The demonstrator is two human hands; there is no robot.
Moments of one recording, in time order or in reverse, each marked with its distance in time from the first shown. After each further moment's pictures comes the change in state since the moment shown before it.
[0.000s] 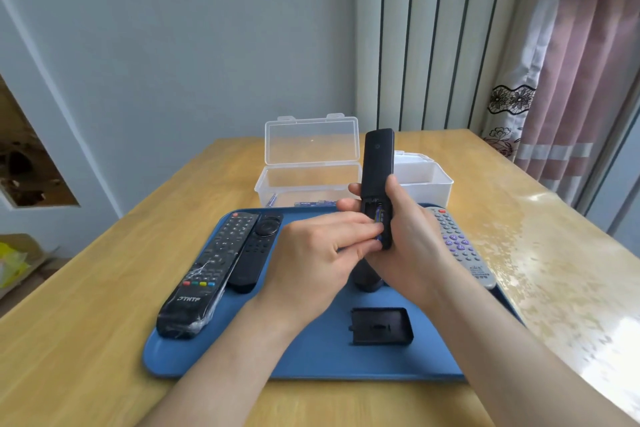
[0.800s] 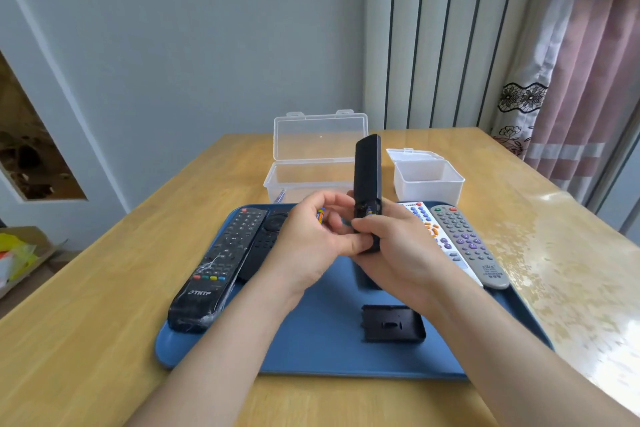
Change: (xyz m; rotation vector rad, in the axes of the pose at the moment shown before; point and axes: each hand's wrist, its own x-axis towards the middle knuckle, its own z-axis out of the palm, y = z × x) left_hand 0.014 -0.001 -0.018 -0.513 -0.137 -0.782; right_hand -0.006 0.014 0.010 -0.060 -0.173 0.021
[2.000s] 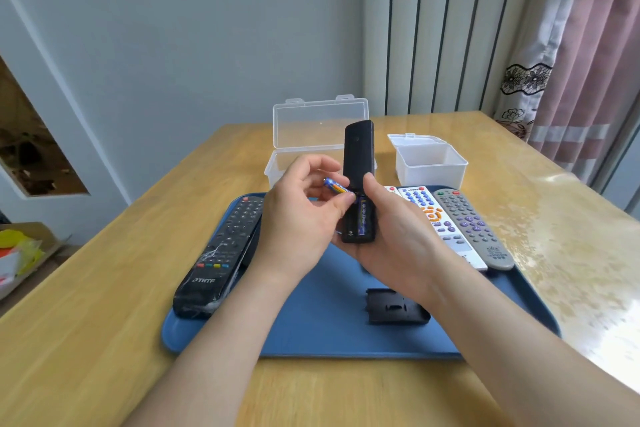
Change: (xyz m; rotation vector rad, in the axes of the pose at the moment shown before) left_hand 0.004 -0.006 -0.004 0.107 0.244 0.389; right_hand 0.004 0.010 0.000 0.105 0.034 0.063
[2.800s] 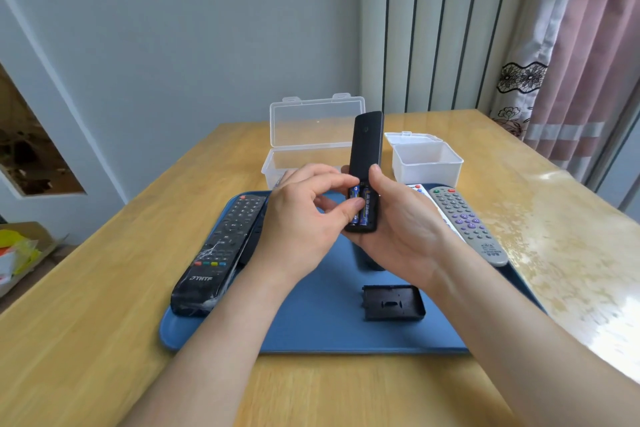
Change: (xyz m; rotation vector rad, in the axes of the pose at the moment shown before) left_hand -0.001 -0.006 0.001 0.256 -0.060 0.183; right_hand -0.002 -0.011 -0.005 0.060 -0.068 -0.018
